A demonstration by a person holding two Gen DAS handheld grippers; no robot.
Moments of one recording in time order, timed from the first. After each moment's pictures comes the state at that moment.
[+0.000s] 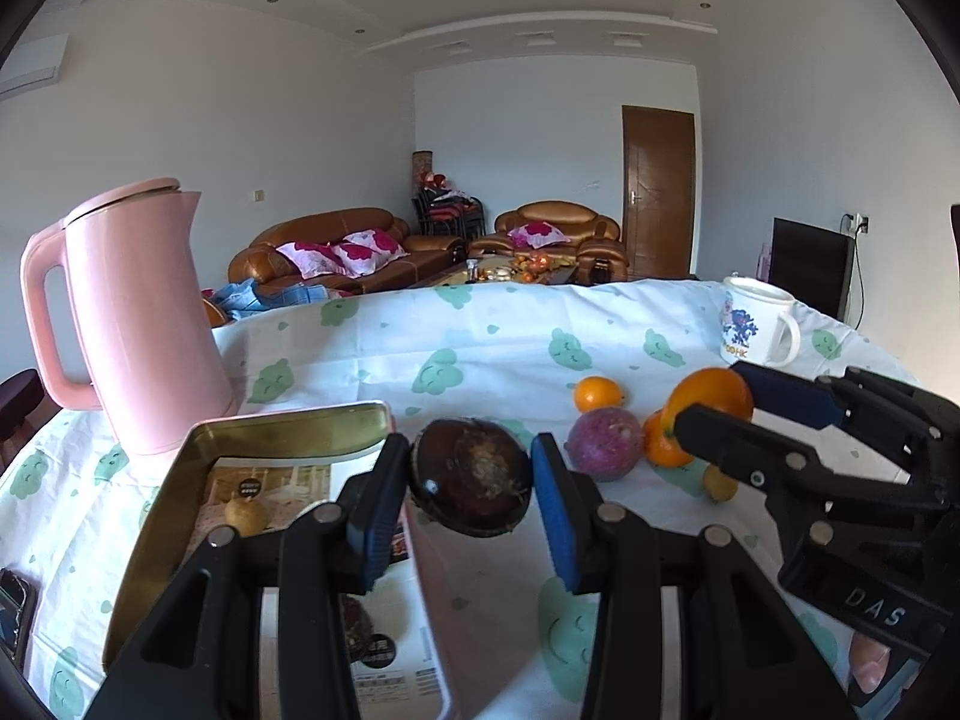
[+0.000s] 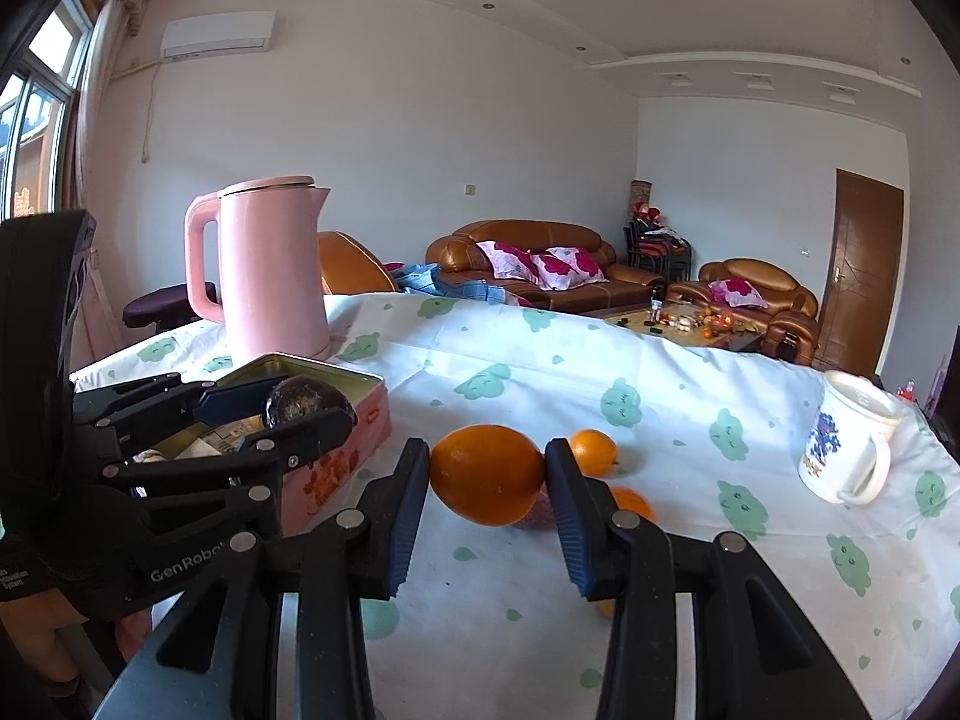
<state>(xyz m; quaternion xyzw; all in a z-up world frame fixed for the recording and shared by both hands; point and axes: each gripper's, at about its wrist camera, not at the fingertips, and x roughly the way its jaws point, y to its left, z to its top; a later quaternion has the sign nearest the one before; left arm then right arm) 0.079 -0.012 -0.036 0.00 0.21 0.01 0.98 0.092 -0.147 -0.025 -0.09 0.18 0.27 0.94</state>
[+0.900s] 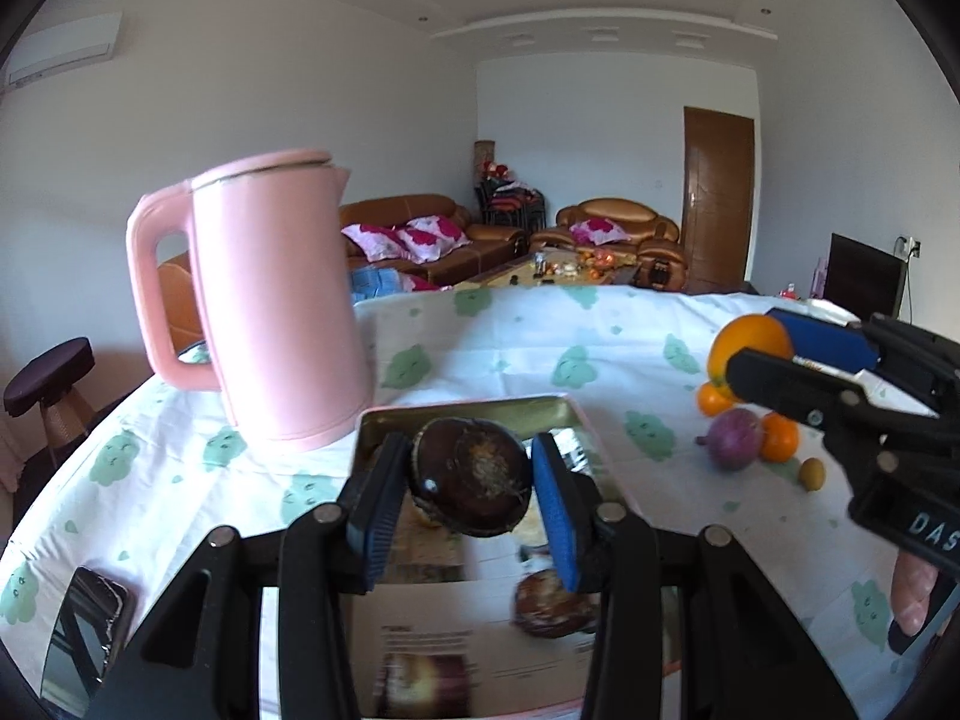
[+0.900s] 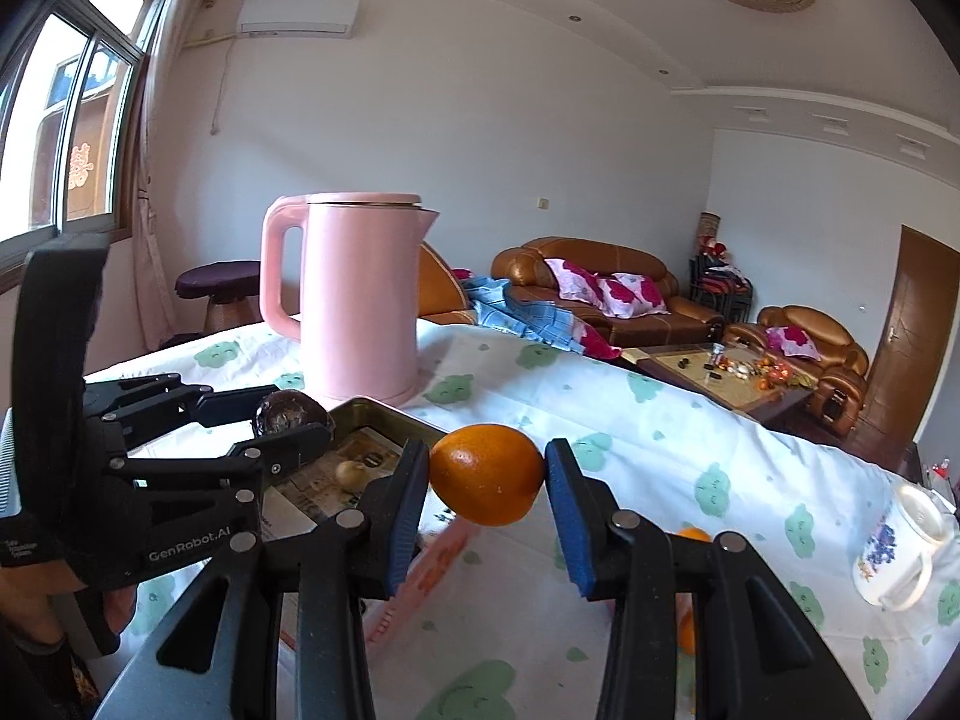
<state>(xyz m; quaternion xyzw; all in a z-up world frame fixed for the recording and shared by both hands) 0.058 0.086 -0.024 -0.01 0.23 0.08 0.97 0.094 -0.066 0.007 -0.13 0.16 0.34 0.92</state>
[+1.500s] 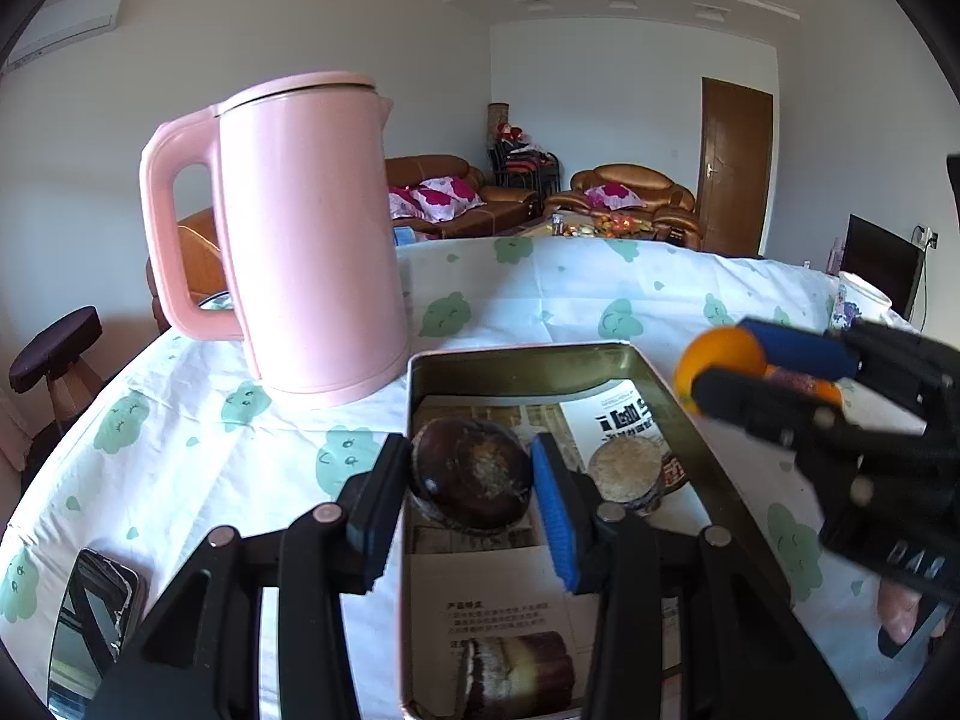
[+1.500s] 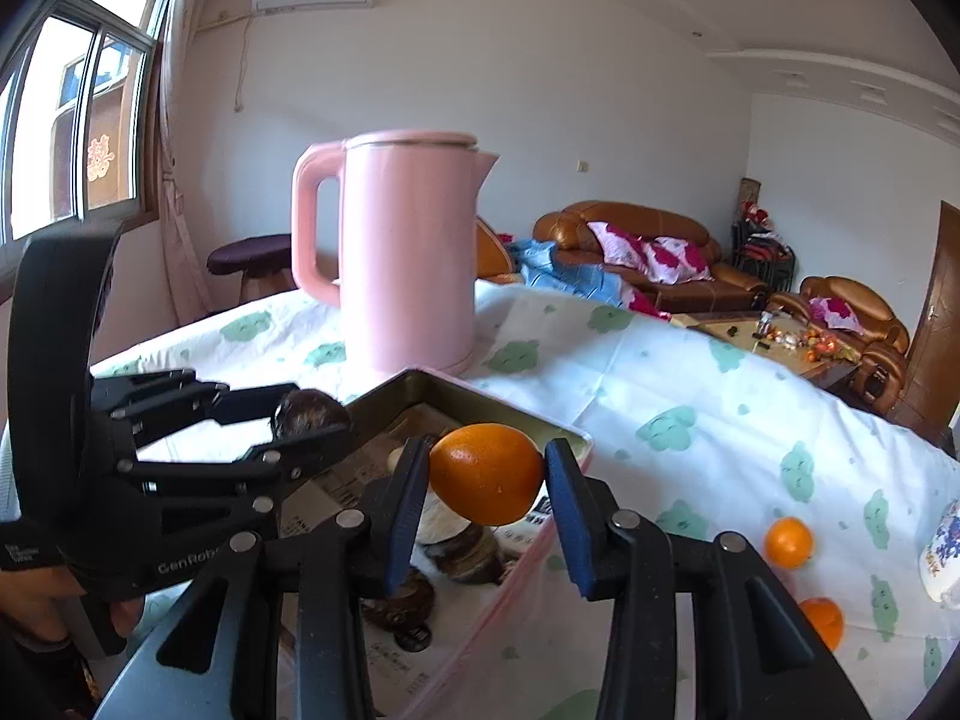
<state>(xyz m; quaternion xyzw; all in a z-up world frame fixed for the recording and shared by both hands) 0.063 0.117 -0.044 -0.02 0.27 0.09 0.96 0.108 -0.017 -0.022 -0.13 0.21 0.38 0.89</state>
